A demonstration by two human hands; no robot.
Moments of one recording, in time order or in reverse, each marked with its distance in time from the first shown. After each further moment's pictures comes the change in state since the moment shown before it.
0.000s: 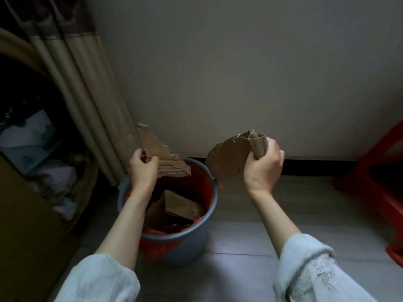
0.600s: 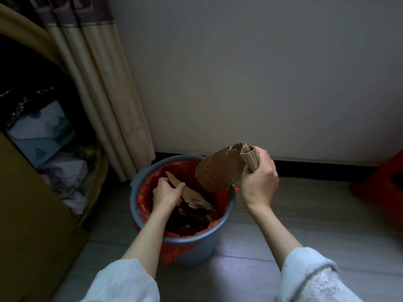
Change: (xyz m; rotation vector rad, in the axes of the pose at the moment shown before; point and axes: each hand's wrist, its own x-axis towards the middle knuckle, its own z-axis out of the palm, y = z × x) left_hand 0.012 -0.081 0.005 0.242 -0.254 -0.332; right_hand -0.046 -0.008 0.038 0.003 -0.087 -0.104
